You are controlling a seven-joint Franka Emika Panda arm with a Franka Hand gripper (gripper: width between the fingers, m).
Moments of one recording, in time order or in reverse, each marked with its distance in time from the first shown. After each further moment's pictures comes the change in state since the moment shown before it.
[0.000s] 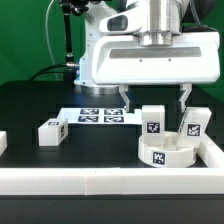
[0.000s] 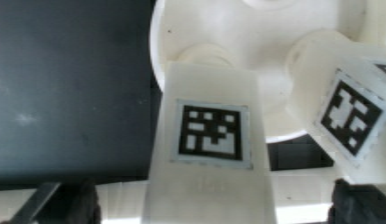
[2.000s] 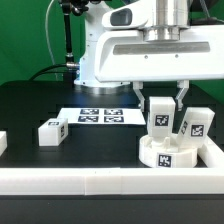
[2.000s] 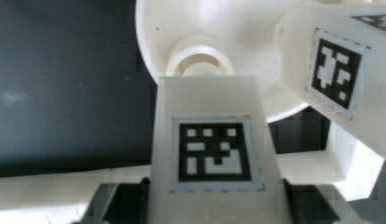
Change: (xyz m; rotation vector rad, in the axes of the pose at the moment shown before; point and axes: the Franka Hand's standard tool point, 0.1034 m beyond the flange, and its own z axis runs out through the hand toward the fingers) arm 0.020 -0.006 0.001 0.007 -0.065 0.006
